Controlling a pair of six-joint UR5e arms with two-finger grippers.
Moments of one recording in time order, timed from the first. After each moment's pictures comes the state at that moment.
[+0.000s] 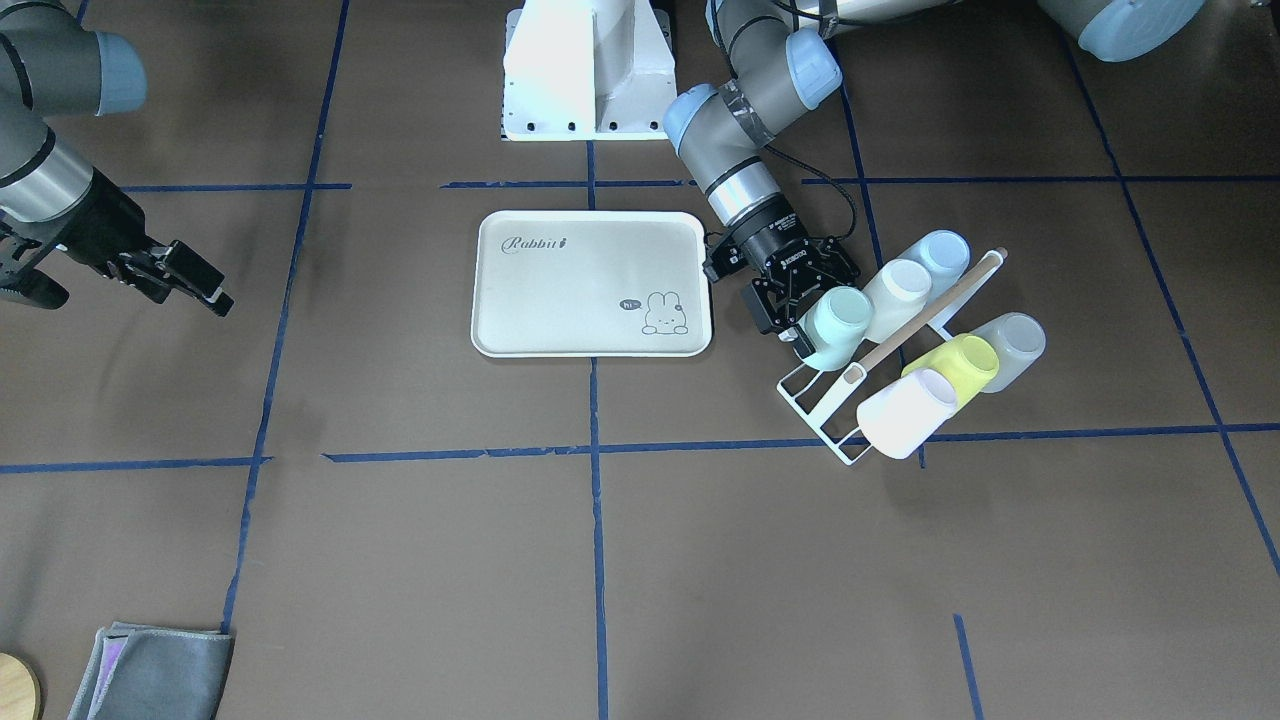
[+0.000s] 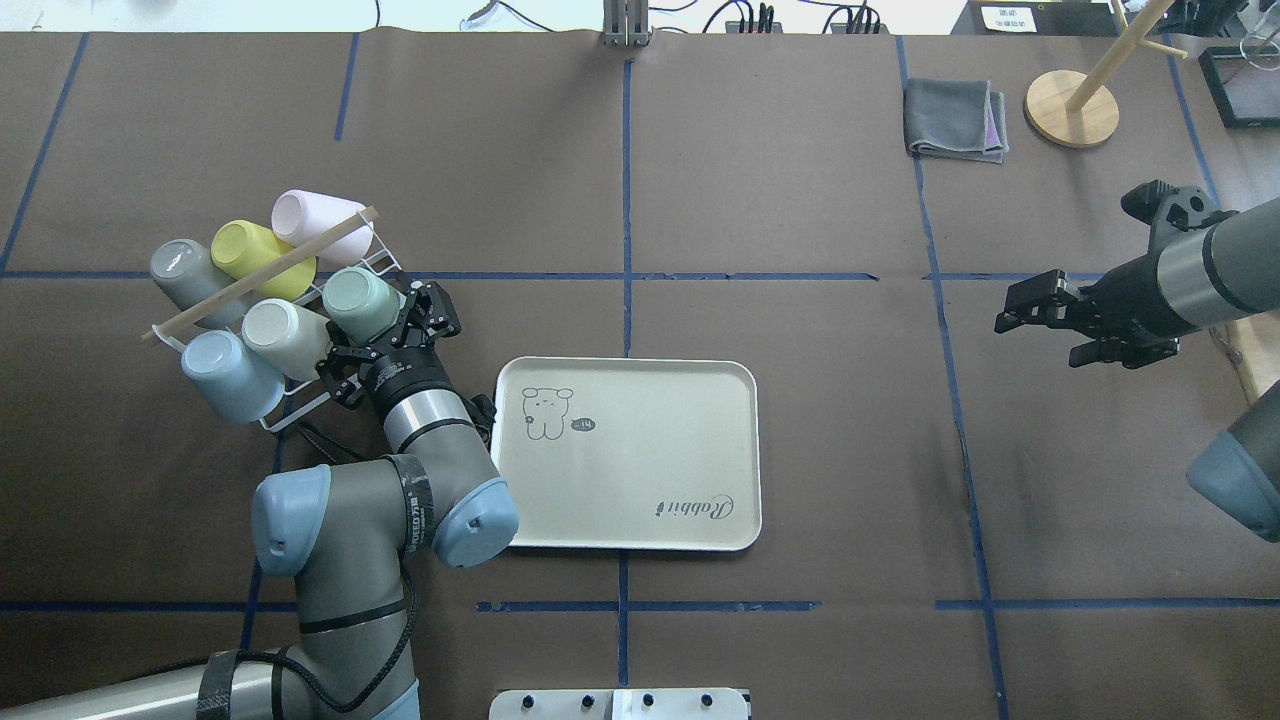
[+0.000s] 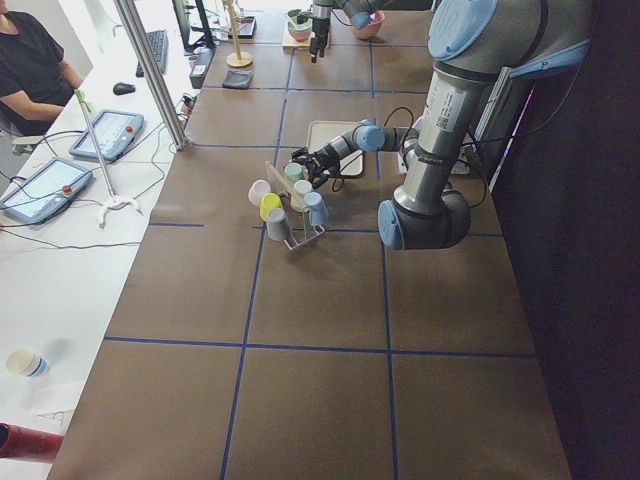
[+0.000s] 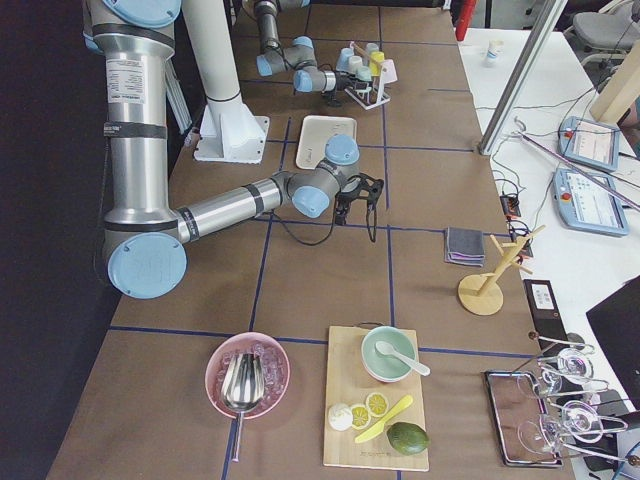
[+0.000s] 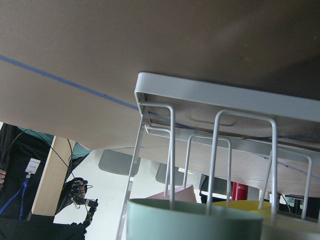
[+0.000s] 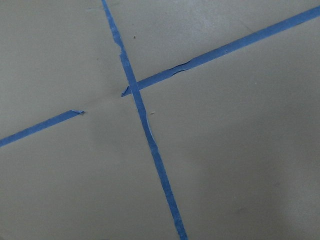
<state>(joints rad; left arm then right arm) -0.29 -2.10 -1.67 -1.08 -0.59 0.71 0.92 -1.58 1.88 -1.05 2.19 1.34</state>
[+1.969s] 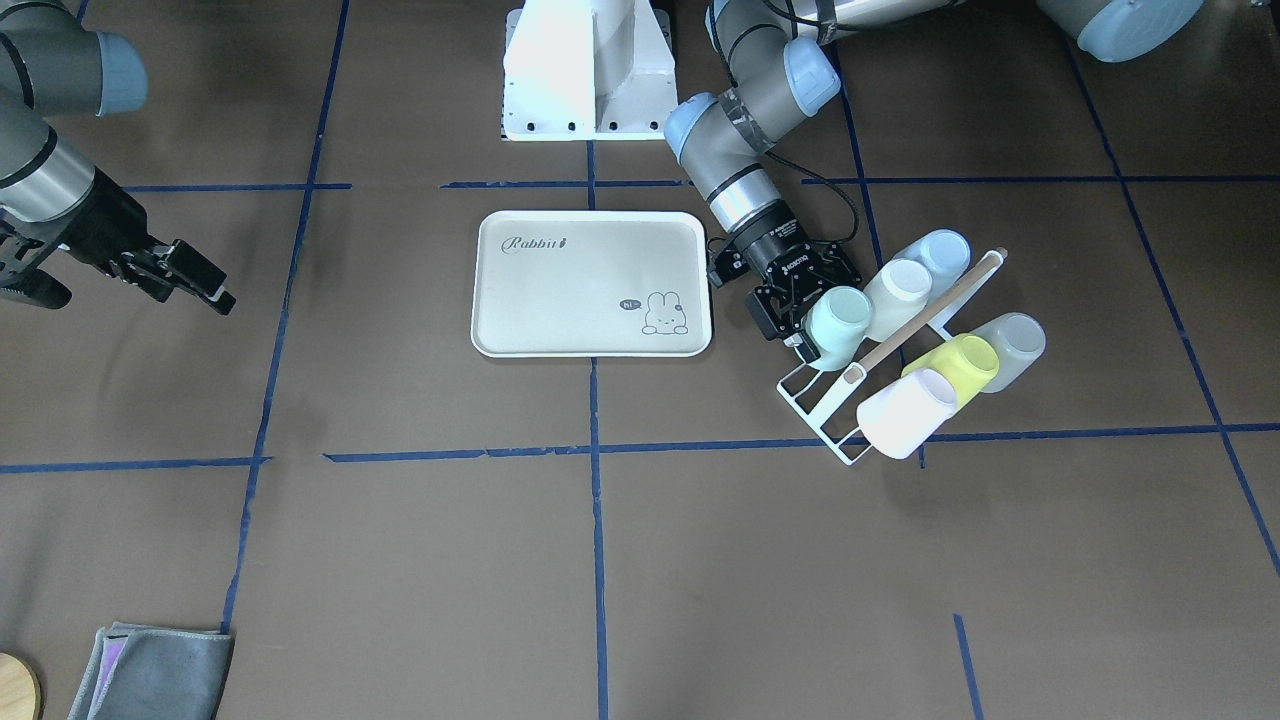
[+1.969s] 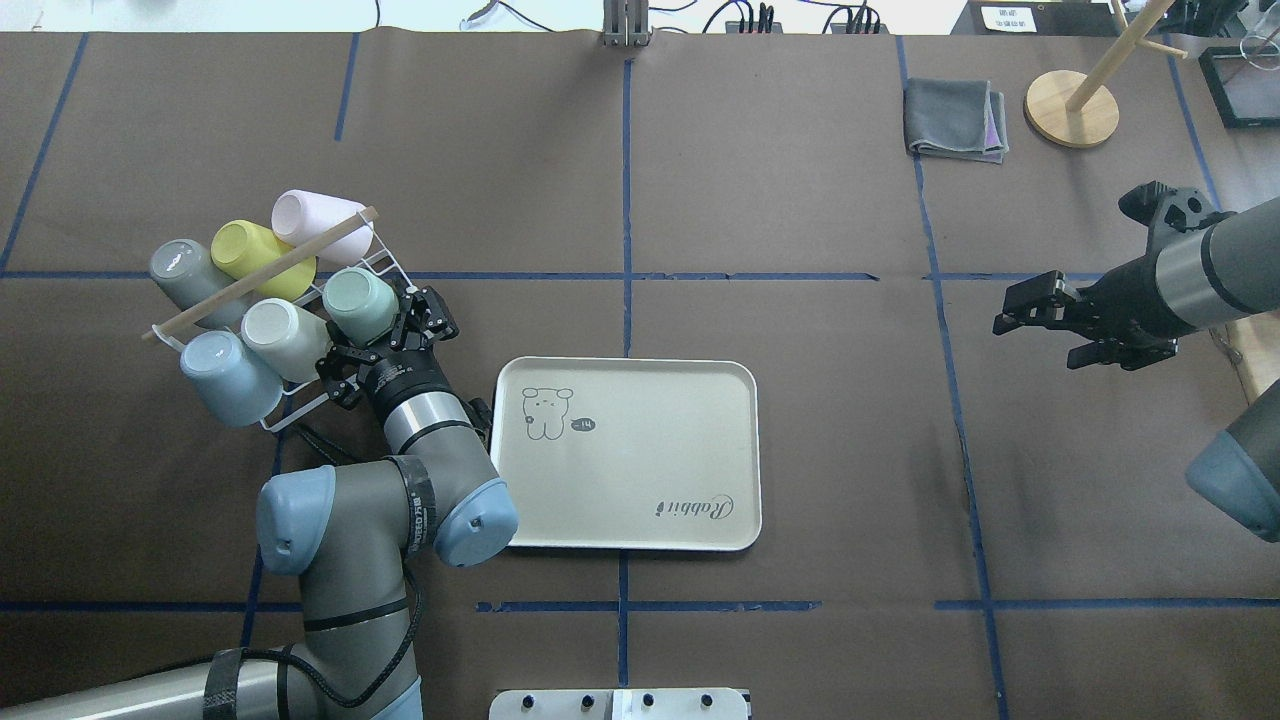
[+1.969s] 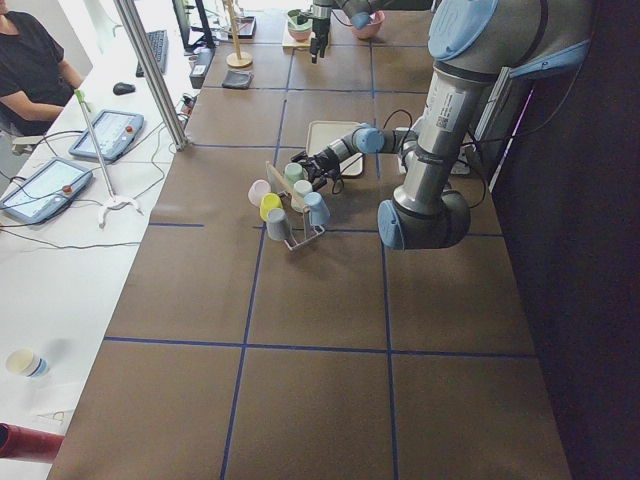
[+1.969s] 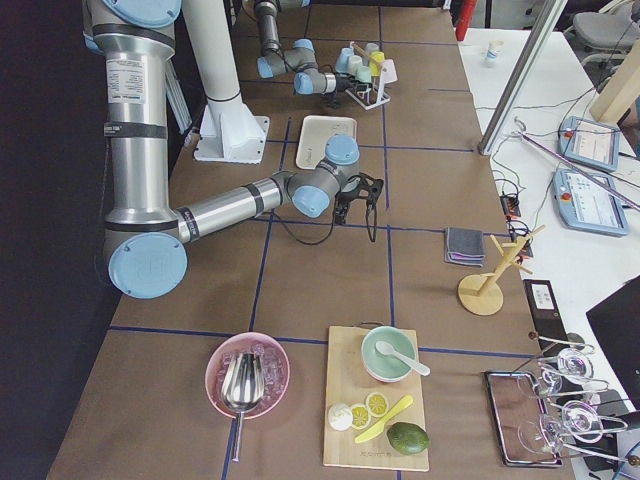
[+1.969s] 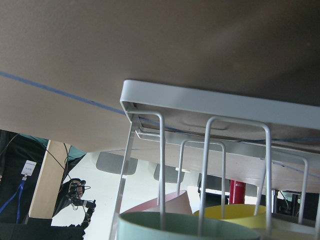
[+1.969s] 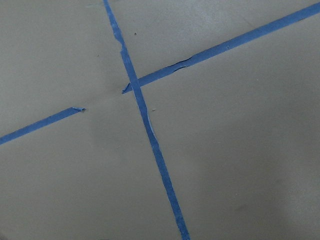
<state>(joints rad) -0.29 -2.10 -1.65 -1.07 -0.59 0.72 0.91 -1.58 1.88 -1.05 2.20 1.34</state>
